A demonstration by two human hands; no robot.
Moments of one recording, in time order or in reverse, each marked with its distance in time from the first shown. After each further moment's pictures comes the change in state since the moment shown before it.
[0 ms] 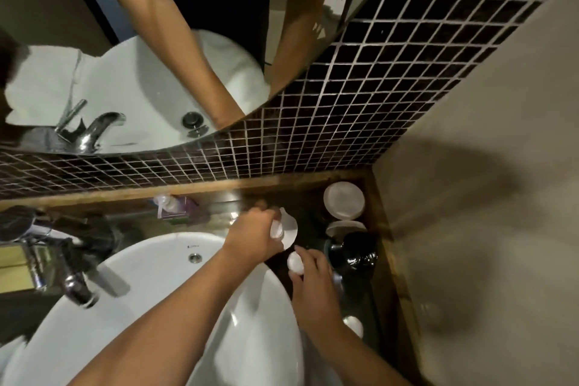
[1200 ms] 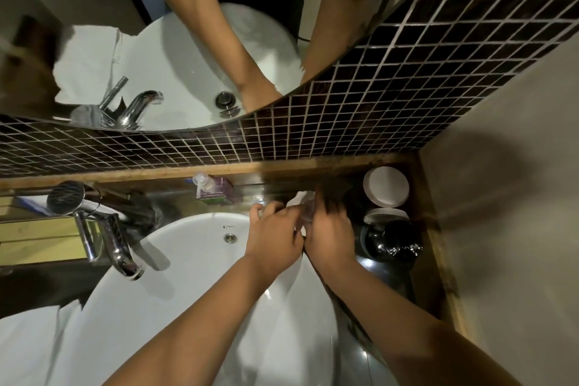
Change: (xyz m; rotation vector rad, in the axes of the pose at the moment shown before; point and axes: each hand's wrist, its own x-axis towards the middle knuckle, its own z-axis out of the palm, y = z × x) left_hand -0.039 -0.022 0.014 0.090 0.136 0.008; right_hand 0.067 -0.057 0.005 -0.312 0.035 -0.254
